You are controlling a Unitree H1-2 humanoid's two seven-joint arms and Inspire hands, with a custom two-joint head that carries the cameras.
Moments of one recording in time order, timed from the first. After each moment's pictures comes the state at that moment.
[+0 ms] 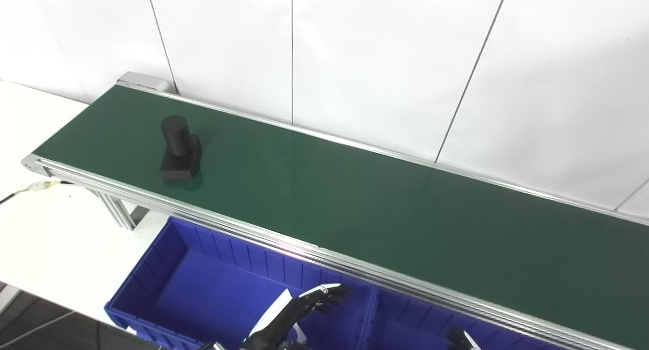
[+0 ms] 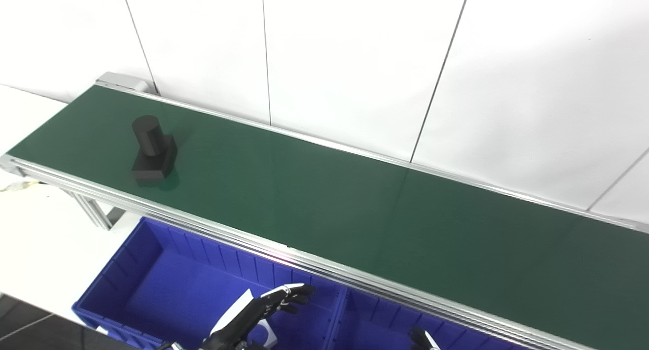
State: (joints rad) left arm 0.30 0.09 -0.22 0.12 0.26 -0.38 -0.11; right arm 0.42 -0.09 0.22 -0.05 -0.29 -0.17 -0.05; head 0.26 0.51
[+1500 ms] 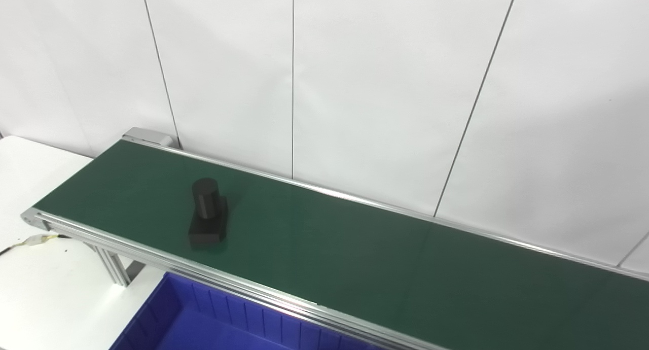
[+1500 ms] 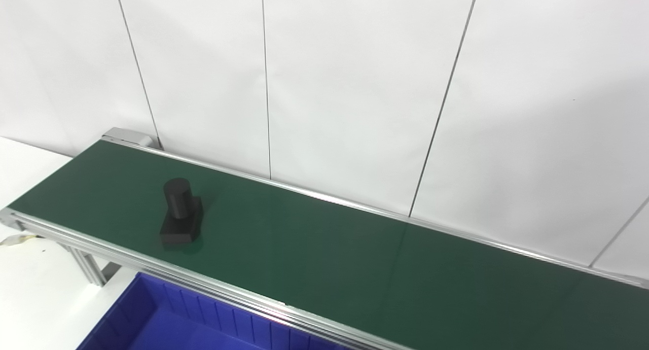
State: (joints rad) left arm 0.22 0.13 -0.33 0.29 0.27 -0.43 0.04; right arm 0.37 -0.15 0.28 -0.03 -0.30 -0.42 -0.23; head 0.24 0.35
